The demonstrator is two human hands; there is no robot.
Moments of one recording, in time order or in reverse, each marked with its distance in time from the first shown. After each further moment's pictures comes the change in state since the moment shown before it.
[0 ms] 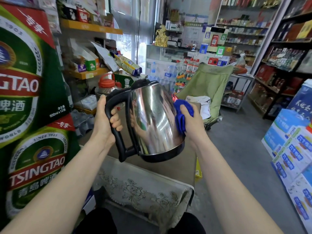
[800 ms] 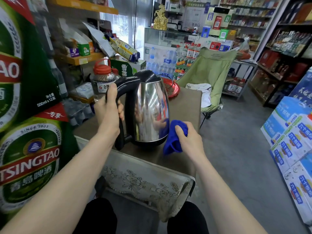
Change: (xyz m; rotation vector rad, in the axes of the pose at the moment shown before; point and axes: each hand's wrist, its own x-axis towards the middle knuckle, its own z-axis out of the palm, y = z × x) left_hand 0.006 -0.026 0.016 0.262 0.182 0.335; right_hand -0.034 0.077 -0.012 -0.529 -0.052 0.093
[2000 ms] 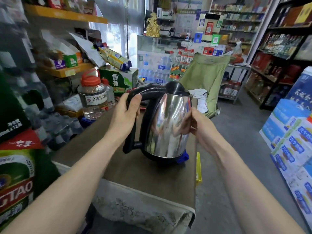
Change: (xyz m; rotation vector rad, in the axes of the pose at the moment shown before) left_hand 0.054 -0.035 0.068 0.309 -0.478 0.284; right_hand 0.106 -0.022 -0.052 0.525 -0.165 0.055
